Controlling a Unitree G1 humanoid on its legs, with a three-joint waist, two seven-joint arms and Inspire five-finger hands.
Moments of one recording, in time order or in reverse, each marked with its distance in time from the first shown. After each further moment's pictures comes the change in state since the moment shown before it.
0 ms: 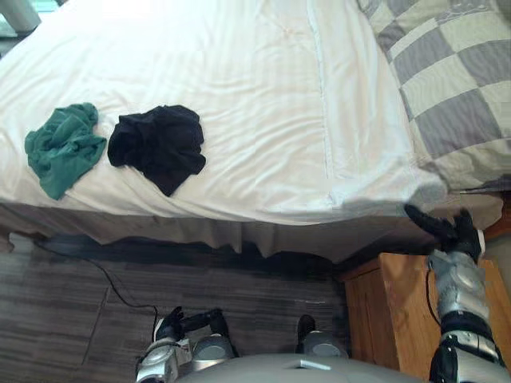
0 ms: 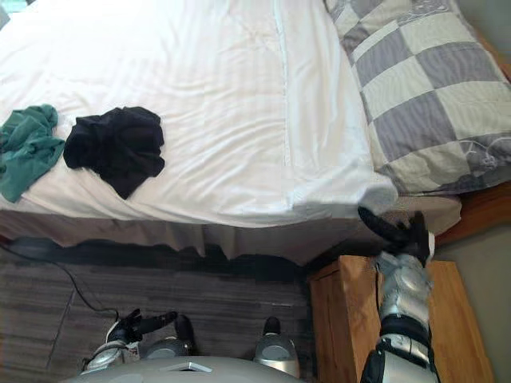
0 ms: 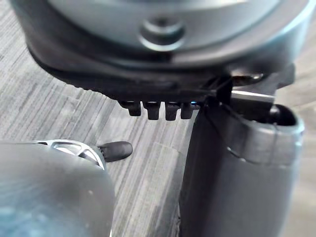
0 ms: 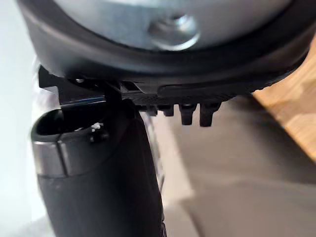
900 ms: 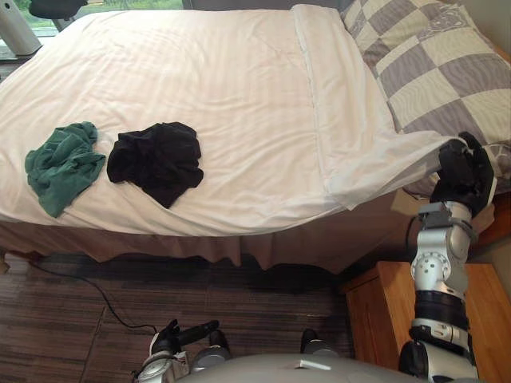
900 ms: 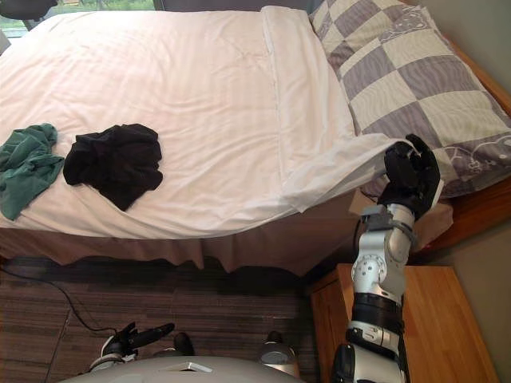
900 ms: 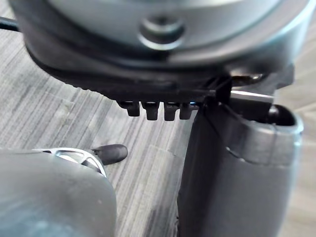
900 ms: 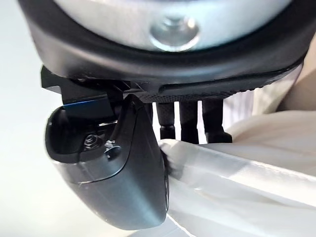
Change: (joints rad) left arm 0.040 0.012 -0.029 -0.002 0.002 0.001 0.020; right arm -0.128 0.140 0.144 -0.524 0.246 -0.123 -0.117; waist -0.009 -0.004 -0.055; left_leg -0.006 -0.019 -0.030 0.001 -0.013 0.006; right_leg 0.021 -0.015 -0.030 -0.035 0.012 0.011
